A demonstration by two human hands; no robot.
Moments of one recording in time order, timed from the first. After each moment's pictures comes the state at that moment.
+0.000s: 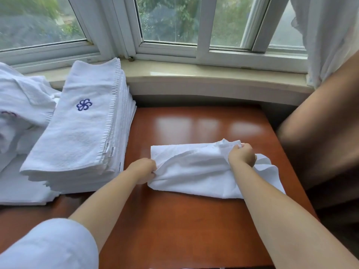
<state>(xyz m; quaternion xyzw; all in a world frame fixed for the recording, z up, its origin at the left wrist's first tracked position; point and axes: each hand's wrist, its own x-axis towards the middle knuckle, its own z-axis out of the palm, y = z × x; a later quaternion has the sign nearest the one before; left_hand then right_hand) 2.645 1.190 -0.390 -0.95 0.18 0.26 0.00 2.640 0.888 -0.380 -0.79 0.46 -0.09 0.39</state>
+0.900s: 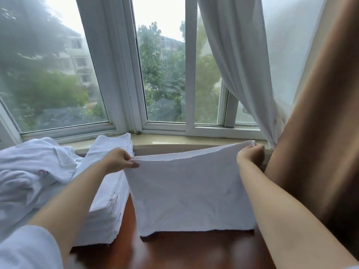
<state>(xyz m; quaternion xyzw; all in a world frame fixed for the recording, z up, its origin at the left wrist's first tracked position) 2.656 1.219 -0.168 -0.96 0.05 0.02 -0.27 2.650 0.827 -0.187 -0.68 0.41 -0.33 0.51</state>
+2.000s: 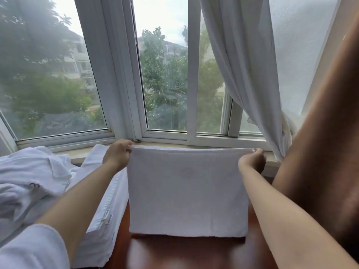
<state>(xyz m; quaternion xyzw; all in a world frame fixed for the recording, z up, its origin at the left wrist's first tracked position) 2.717 1.200 -0.157 -0.95 0.03 -0.22 -0.22 2.697 0.814 -0.185 -0.73 0.37 -0.30 0.49</state>
